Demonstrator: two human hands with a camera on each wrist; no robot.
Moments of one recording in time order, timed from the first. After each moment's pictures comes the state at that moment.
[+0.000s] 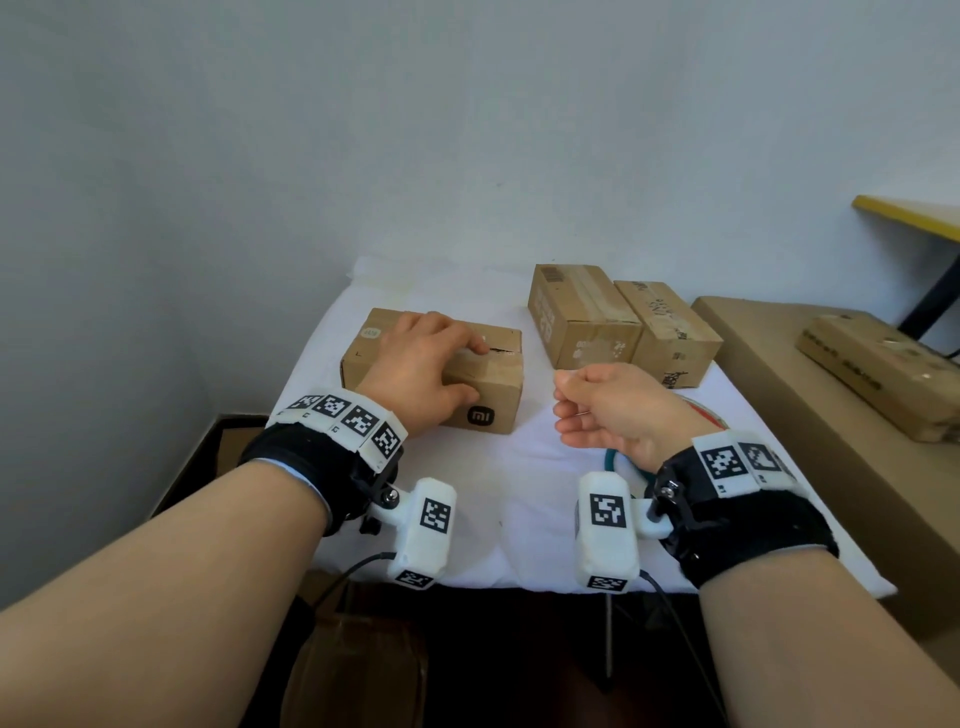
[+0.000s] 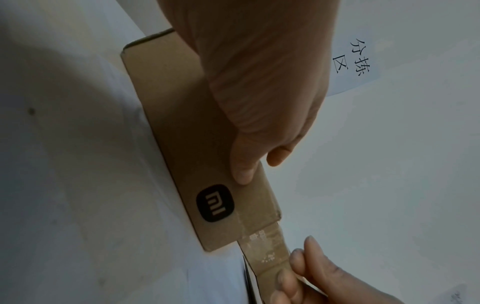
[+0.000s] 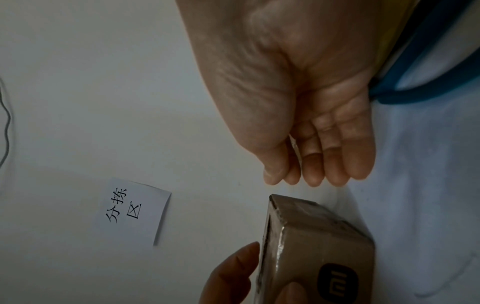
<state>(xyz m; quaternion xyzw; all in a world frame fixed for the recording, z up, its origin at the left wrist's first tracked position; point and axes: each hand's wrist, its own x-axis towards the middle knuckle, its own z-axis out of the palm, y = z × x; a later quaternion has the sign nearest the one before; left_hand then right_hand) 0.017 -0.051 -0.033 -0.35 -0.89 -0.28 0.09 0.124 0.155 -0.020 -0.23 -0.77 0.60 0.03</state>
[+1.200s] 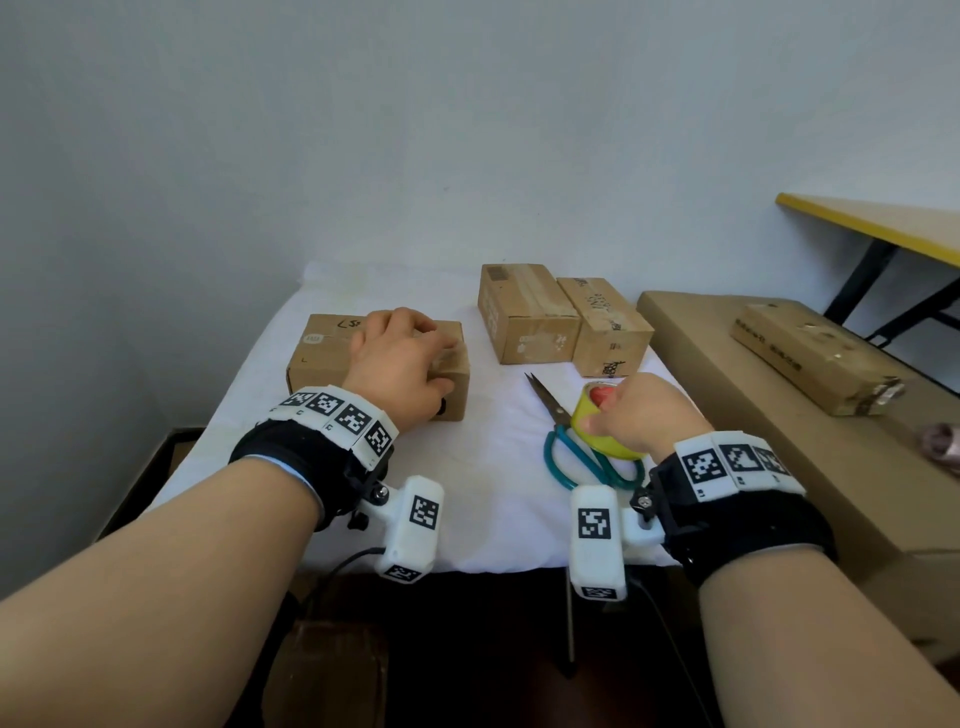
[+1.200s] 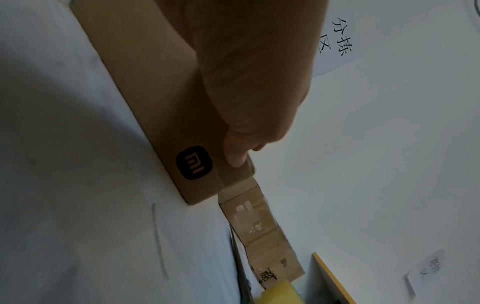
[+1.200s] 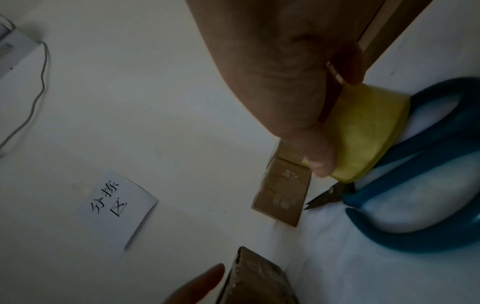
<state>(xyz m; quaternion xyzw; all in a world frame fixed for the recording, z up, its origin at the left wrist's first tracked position) 0.042 -0.012 -0.027 -0.32 -0.92 -0.20 0.10 0.167 0.222 -0.019 -0.36 -0.92 0.19 0.01</state>
